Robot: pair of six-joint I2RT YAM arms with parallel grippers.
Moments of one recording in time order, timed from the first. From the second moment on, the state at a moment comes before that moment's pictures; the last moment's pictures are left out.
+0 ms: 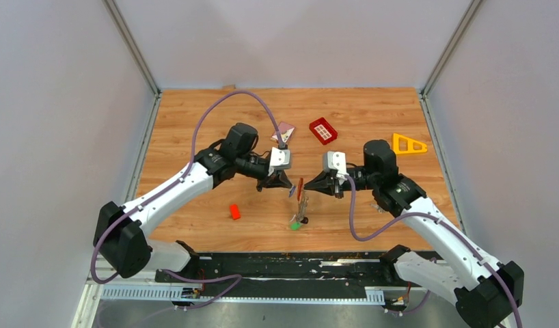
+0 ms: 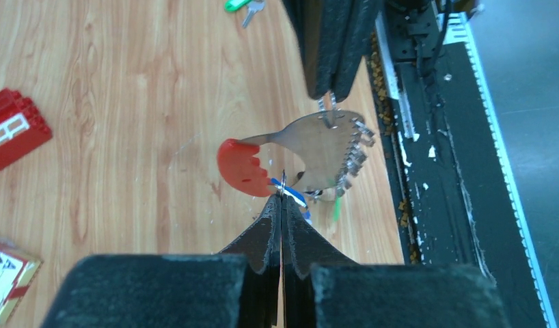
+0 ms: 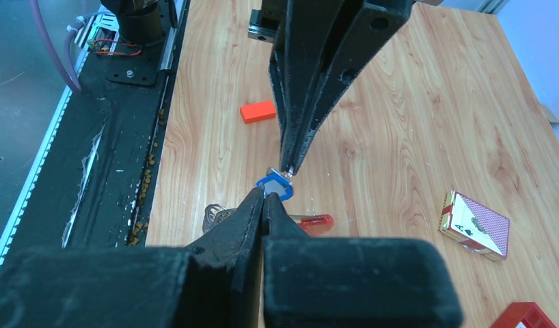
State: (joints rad) left arm -0.67 1.34 1.08 -0.43 0.90 0.57; right arm 0.55 0.96 0.81 -0.20 -0.94 -0.50
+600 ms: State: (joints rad) left arm -0.68 1.56 1.07 -0.63 0.29 0.63; right arm 0.53 0.92 0.81 -0.36 -0.84 -0.62
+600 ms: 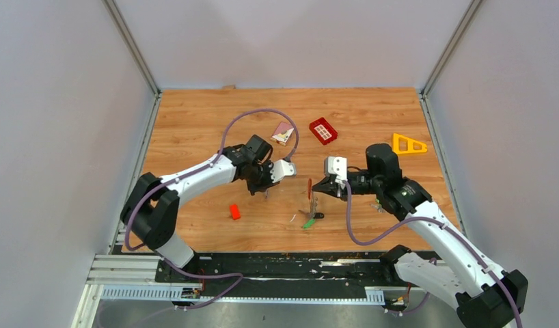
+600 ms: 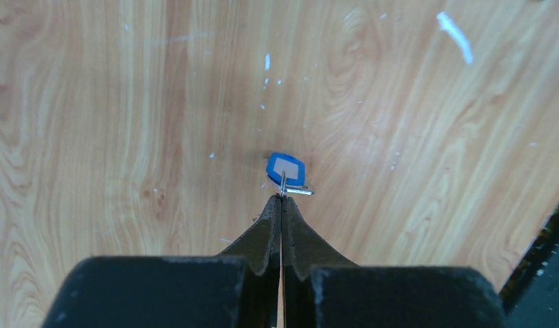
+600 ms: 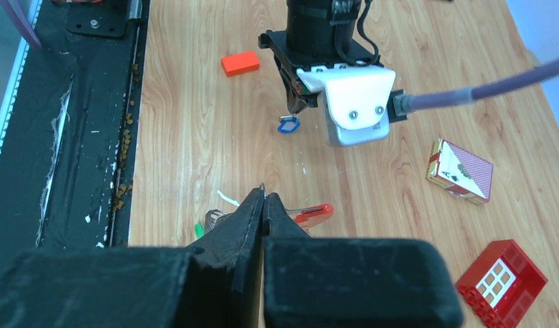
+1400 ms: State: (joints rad) left arm -0.68 1.39 1.03 -0.46 0.40 0.66; right arm 0.52 0.92 0.80 -0.38 -0.86 -0.60
